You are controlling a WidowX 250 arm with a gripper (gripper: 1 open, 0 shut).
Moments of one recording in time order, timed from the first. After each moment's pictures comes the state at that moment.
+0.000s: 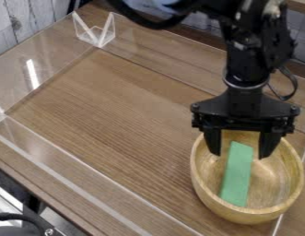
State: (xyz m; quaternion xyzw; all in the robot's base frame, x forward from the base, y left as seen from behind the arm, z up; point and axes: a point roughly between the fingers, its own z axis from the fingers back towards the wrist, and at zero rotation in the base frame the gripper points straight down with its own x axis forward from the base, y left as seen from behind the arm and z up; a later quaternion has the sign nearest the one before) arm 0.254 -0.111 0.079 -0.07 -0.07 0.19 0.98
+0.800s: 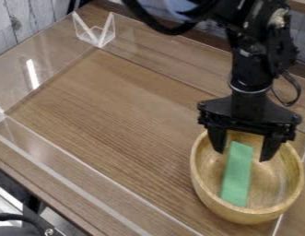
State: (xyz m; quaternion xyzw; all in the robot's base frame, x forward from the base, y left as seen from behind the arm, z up) arm 0.264 -0.110 0.070 -0.06 -0.07 0.11 0.99
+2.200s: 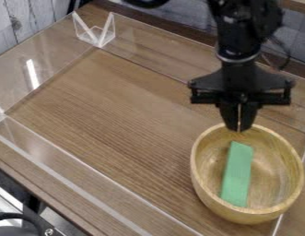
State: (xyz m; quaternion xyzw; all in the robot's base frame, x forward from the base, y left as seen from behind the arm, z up) arm 0.276 -0.095 0.099 -0.10 -0.10 0.18 0.97
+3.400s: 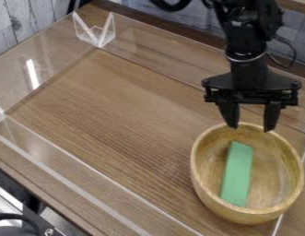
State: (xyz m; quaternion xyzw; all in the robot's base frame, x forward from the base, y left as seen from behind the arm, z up) arm 0.297 -0.104 0.083 -0.12 -0.09 0.10 0.98
